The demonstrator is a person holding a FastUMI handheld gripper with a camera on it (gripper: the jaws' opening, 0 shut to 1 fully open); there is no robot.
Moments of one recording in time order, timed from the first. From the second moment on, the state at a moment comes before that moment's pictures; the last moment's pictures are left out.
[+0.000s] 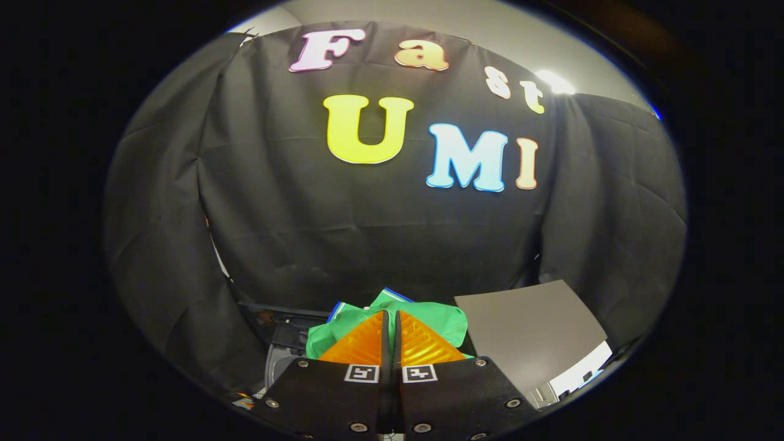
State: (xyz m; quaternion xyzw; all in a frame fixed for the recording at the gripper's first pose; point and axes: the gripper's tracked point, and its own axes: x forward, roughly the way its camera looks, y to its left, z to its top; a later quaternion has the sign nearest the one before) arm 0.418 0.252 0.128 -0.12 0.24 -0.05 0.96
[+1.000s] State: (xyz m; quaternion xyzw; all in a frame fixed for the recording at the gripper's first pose) arm 0.436 0.377 -0.011 -0.13 0.30 0.01 0.94
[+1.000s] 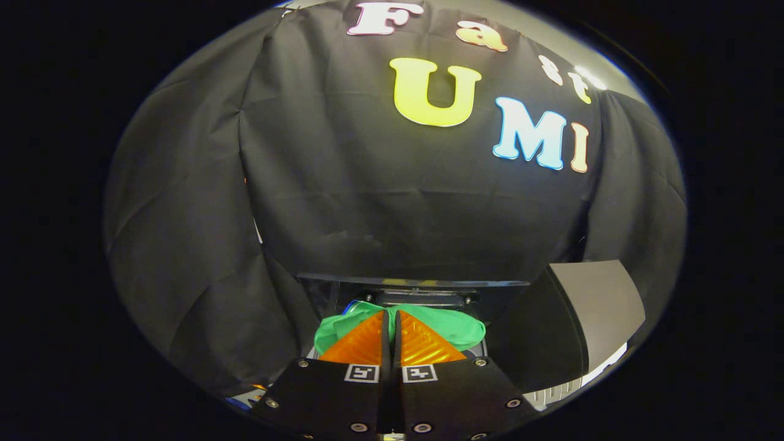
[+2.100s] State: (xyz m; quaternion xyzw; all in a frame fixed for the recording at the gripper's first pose) arm 0.422 0.314 -0.256 -0.14 0.49 -0.03 0.86
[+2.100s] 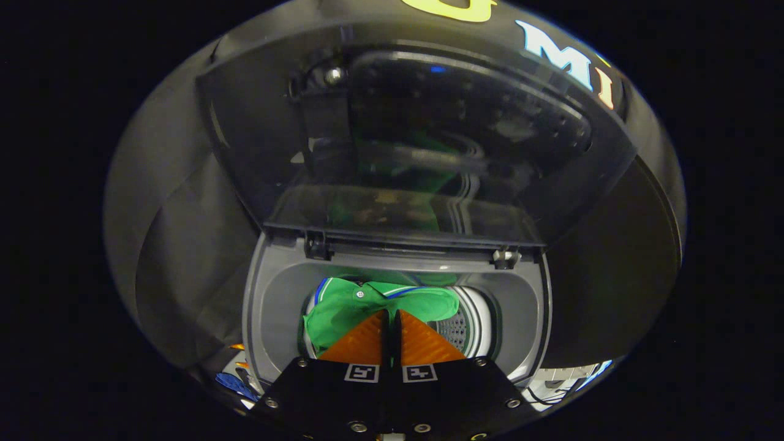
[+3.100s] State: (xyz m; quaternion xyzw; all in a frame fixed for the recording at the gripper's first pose) arm 0.462 0.295 -0.111 -0.07 0.30 -0.06 0.95
